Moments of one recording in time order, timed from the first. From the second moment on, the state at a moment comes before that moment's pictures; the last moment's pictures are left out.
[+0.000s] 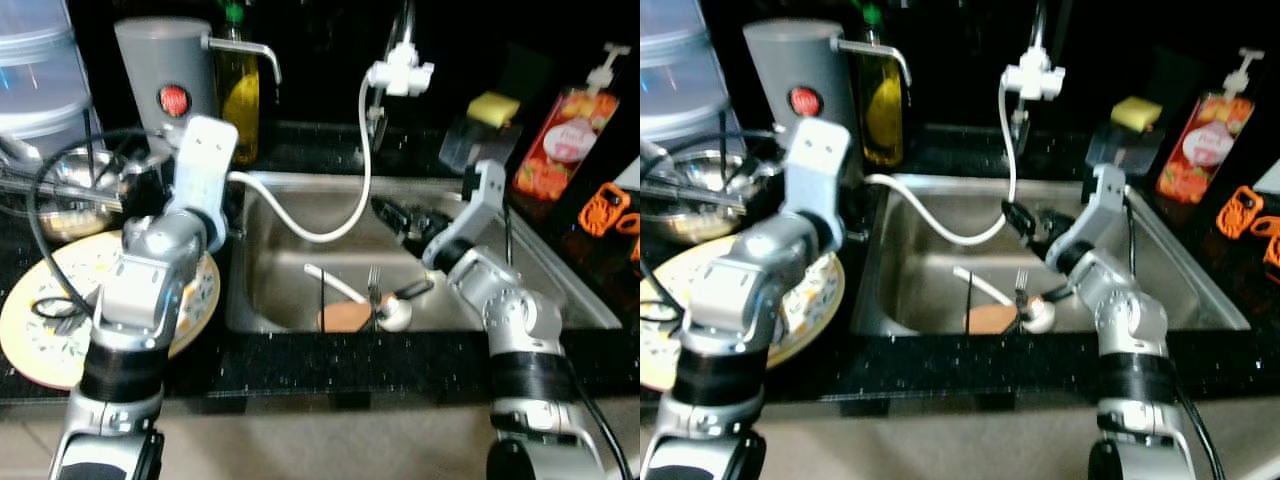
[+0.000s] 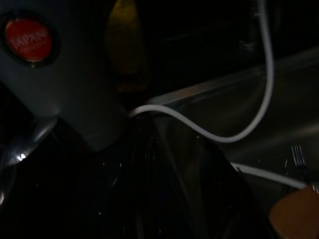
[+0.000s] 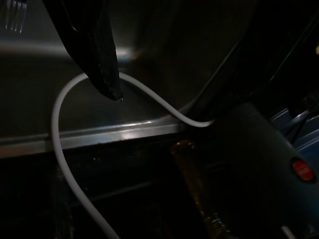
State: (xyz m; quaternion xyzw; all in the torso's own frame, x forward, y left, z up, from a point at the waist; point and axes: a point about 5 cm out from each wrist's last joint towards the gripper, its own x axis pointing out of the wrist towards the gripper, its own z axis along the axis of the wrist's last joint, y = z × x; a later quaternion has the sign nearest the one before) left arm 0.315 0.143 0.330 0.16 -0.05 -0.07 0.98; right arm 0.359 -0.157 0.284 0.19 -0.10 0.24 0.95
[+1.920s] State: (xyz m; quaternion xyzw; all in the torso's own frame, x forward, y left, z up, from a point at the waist) left arm 0.297 0.177 0.283 0.02 0.09 0.13 0.99; right arm 0.347 -0.132 0.269 0.15 -0.07 0.26 0.95
